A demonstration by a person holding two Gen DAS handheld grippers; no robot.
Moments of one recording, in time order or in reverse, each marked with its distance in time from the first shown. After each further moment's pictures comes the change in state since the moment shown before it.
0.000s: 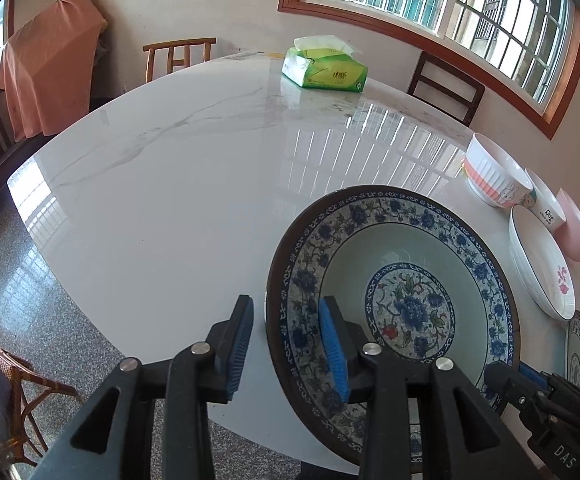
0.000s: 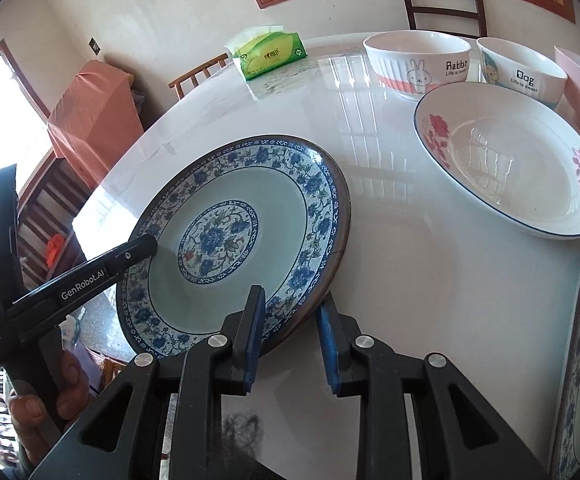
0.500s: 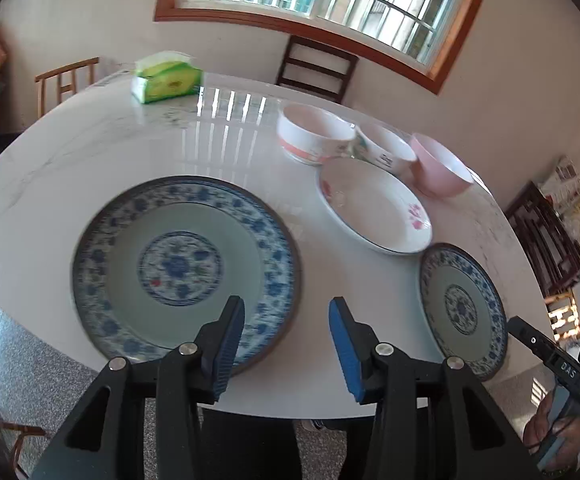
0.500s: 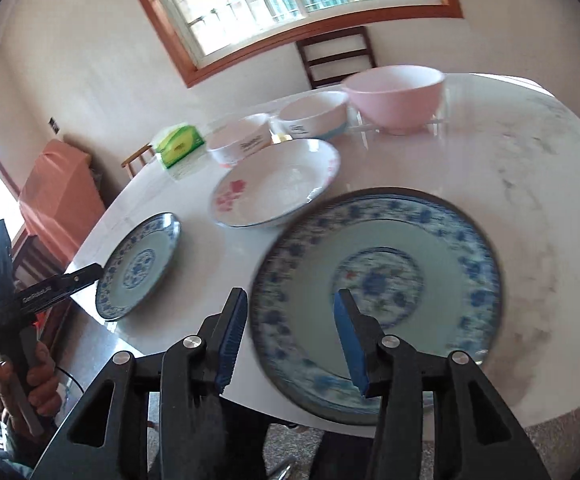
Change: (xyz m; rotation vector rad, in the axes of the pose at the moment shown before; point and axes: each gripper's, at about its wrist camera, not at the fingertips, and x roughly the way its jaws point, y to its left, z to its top) left arm -0.071 -0.126 -0.034 0.257 0.058 -0.368; right arm -0.192 -0.165 -0.077 0.232 -0.239 -0.204
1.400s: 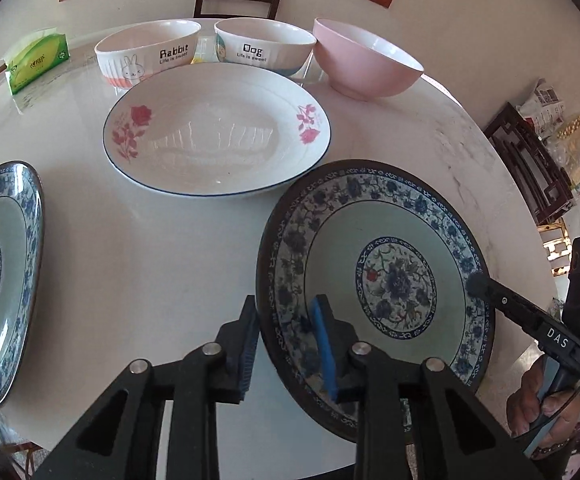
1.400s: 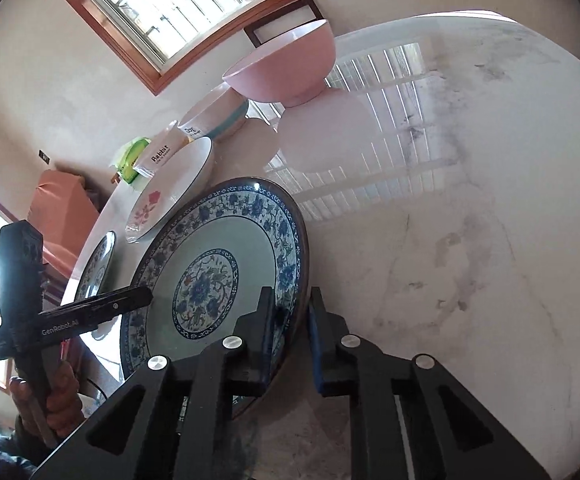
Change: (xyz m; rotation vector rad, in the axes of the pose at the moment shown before) left arm 0.107 -0.121 -0.009 0.125 0.224 -0.043; right arm 0.048 -0.108 0.012 0.126 0.099 0.146
